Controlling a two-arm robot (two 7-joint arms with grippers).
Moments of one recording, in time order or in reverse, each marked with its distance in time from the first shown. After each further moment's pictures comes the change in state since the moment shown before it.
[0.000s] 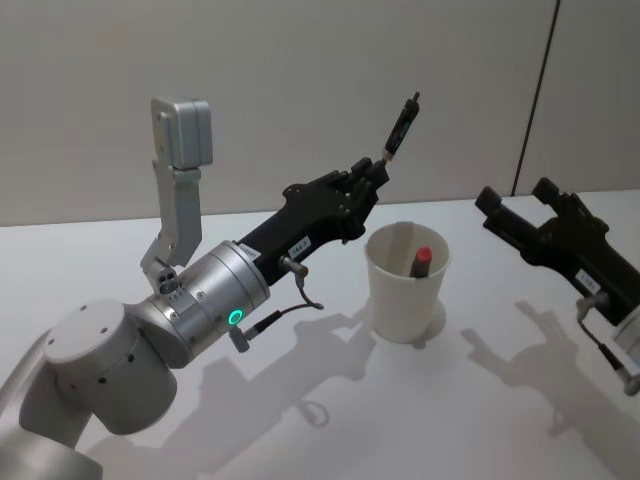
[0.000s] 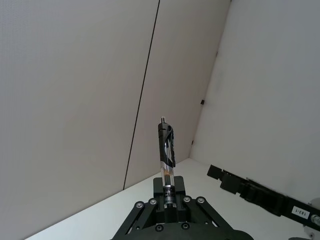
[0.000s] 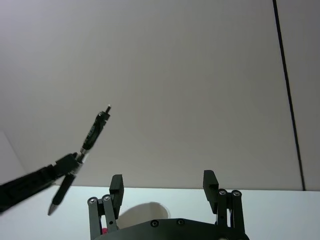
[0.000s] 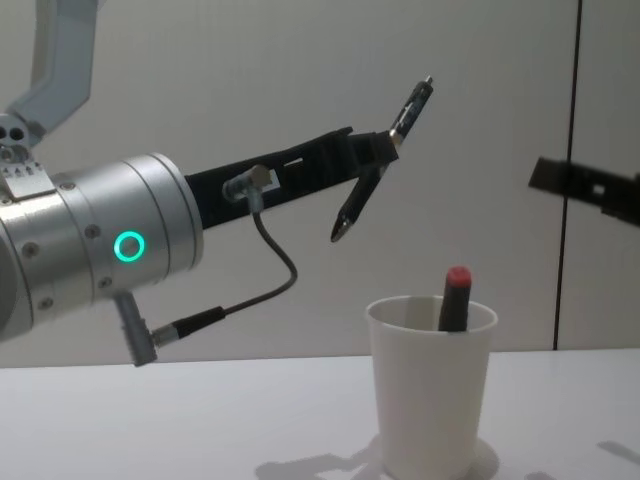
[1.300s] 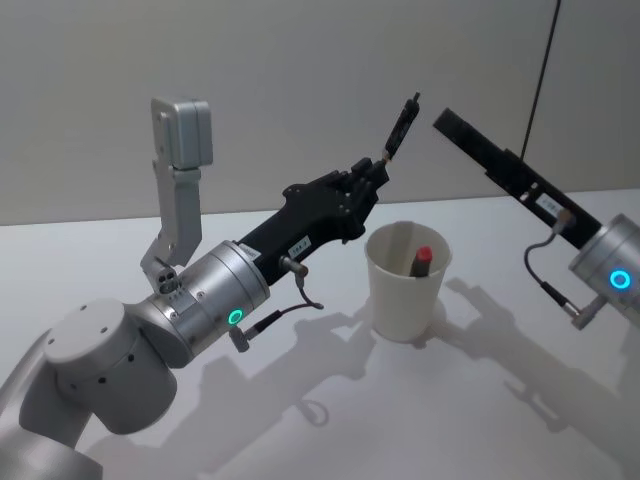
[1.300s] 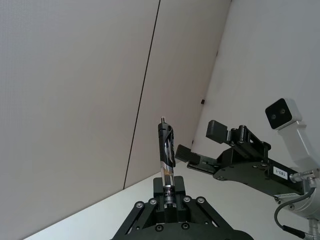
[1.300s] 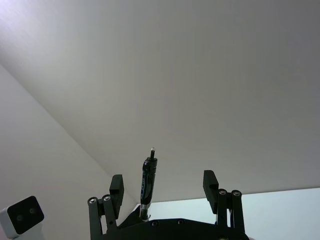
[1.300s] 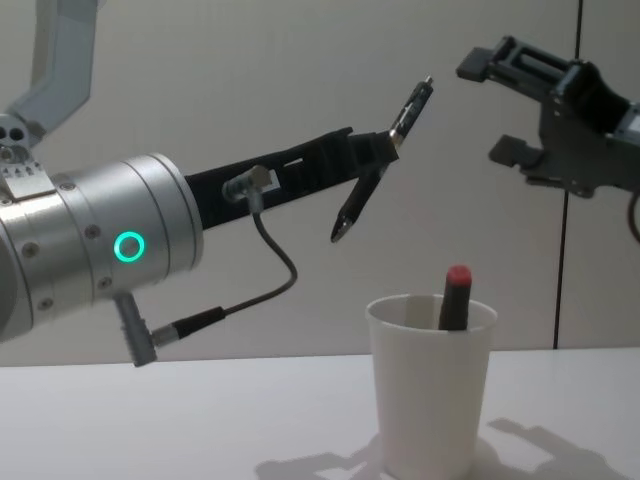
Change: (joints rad) left arm 0.000 0.000 0.000 0.000 0.000 0.000 0.000; right arm 0.217 -0.091 -0.015 0.142 0.429 0.264 0.094
